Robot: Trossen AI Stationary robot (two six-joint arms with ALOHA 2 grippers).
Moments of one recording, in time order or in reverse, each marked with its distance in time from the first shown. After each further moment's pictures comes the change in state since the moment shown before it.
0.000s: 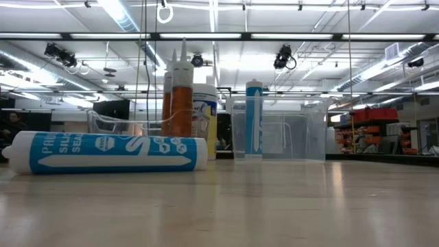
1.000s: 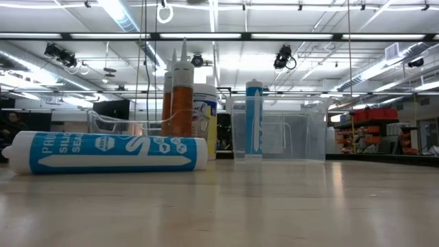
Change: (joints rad) left arm 0.001 0.000 -0.001 -0.353 -0.159 -0.232; right arm 0.000 -0.010 0.002 -0.518 0.061 0.314
